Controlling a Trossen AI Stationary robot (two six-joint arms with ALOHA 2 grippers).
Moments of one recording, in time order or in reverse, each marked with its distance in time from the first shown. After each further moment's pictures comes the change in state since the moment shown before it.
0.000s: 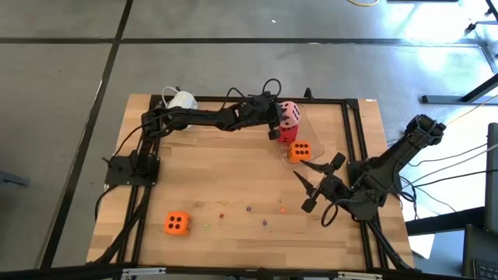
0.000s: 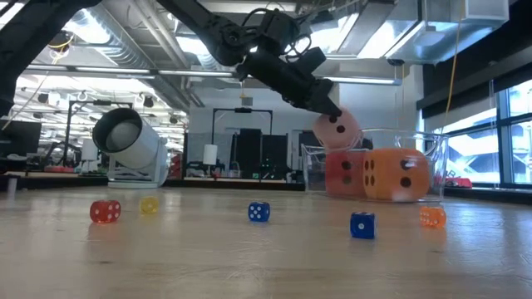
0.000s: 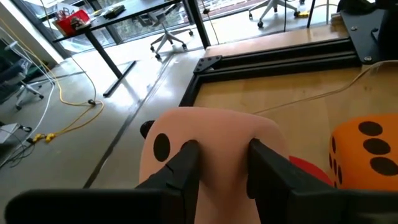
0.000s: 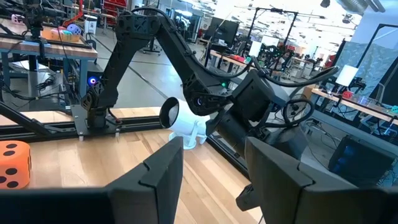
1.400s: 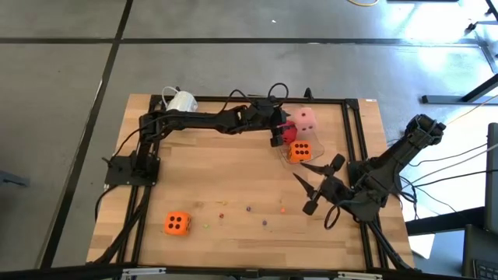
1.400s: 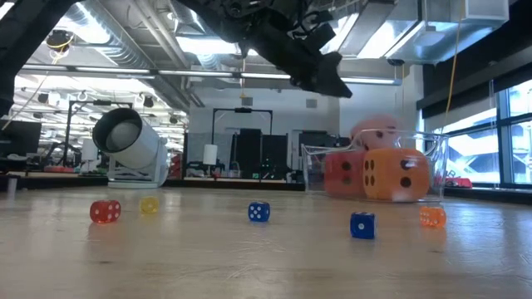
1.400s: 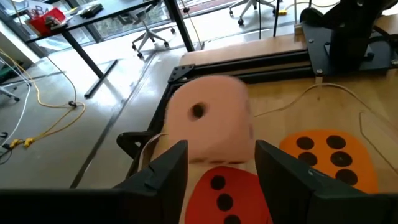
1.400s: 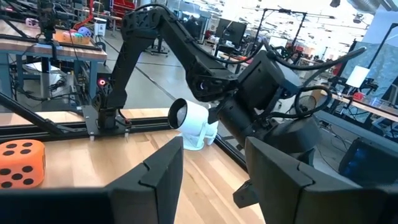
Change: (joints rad) left arm -0.073 -0.039 0.090 -0.166 -0.005 -0.020; right arm 0.017 0.000 0.000 0.012 -0.018 -0.004
